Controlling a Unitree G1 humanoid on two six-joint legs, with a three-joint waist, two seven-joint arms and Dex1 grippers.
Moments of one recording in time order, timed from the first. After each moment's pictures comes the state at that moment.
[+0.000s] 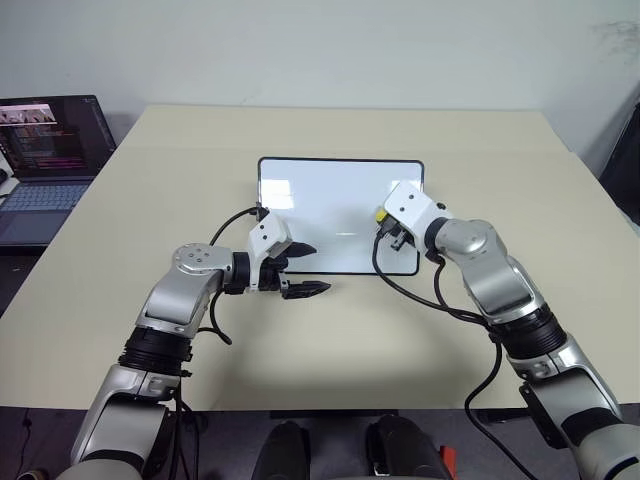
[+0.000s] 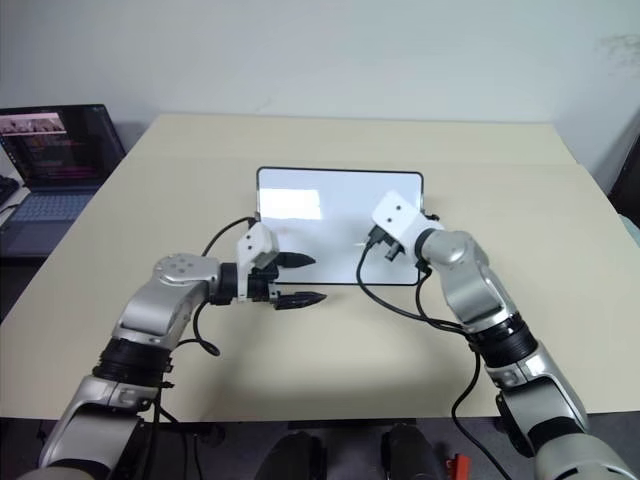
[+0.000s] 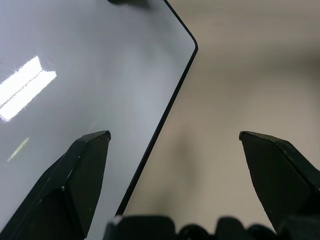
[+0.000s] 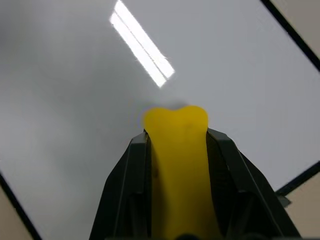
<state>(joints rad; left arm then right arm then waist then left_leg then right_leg) -0.56 0.57 -0.15 0.16 -0.24 0.39 -1.14 -0.72 -0.42 0.34 -0.05 -0.19 0.69 0.54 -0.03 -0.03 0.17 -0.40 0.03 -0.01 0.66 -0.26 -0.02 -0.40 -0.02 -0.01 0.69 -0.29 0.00</state>
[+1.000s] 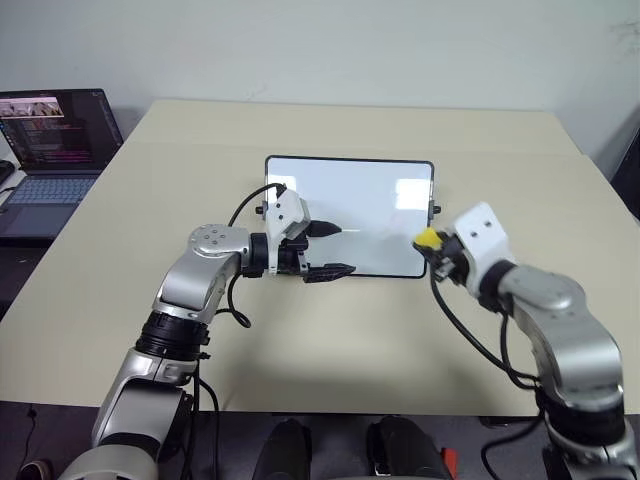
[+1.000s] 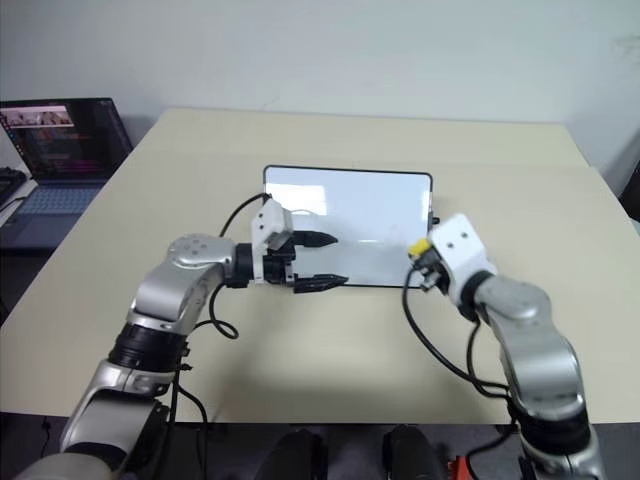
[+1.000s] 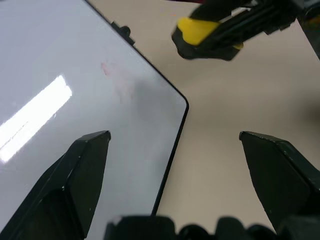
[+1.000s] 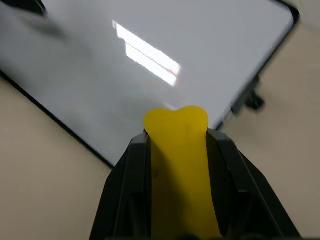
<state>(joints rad) -0.67 0.49 -0.19 0.09 -0.28 0.38 -1.15 -0.23 -0.40 -0.03 -0.74 -0.03 1.14 0.50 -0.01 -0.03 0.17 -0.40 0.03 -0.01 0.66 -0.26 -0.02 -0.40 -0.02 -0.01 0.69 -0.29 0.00</state>
